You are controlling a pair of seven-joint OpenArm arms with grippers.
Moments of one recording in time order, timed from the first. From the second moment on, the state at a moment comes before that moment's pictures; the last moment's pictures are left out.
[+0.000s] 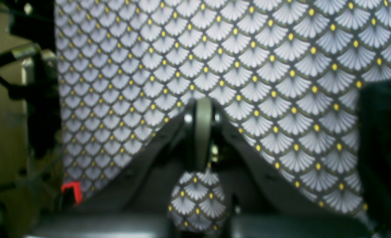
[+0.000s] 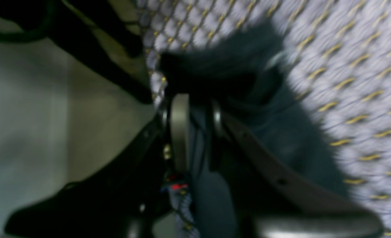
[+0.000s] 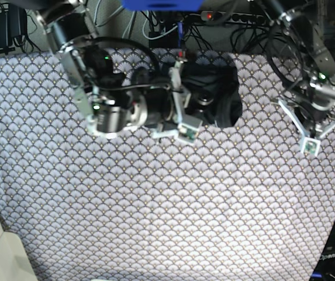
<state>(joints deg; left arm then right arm) 3.7 -0.1 -32.0 113.1 5.1 -40.0 58.6 6.4 7.3 -26.1 104.4 42.6 39.7 -69.7</state>
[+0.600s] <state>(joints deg) -5.4 5.8 0.1 113.2 -2.1 -35.6 77.6 -1.1 19.1 -11.5 105.1 39.2 39.6 -69.9</state>
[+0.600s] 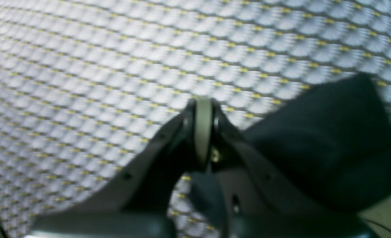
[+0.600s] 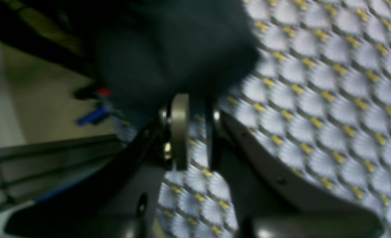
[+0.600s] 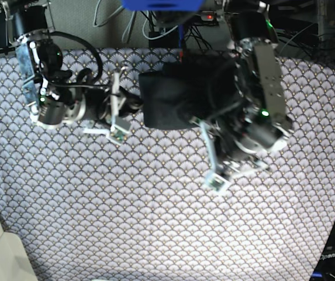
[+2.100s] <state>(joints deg) 3.4 -0.8 -4.0 114.0 -2.2 -34.6 79.9 -4.3 19.0 -5.6 105.0 33.3 39.7 -69.7</state>
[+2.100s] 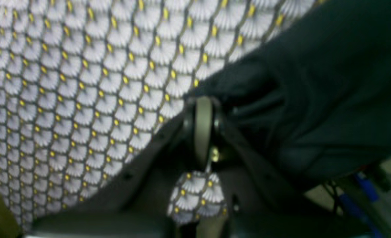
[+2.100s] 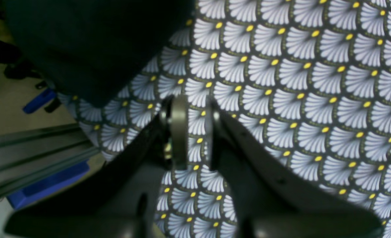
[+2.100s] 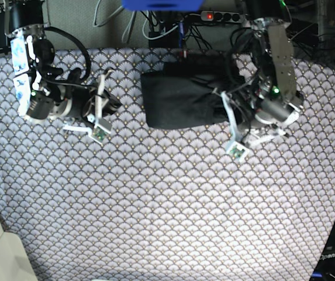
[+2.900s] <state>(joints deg) 19.0 -11.1 5.7 113.6 -2.0 -34.6 79.9 0.2 18.3 -5.7 104.9 33.3 39.7 -69.8</state>
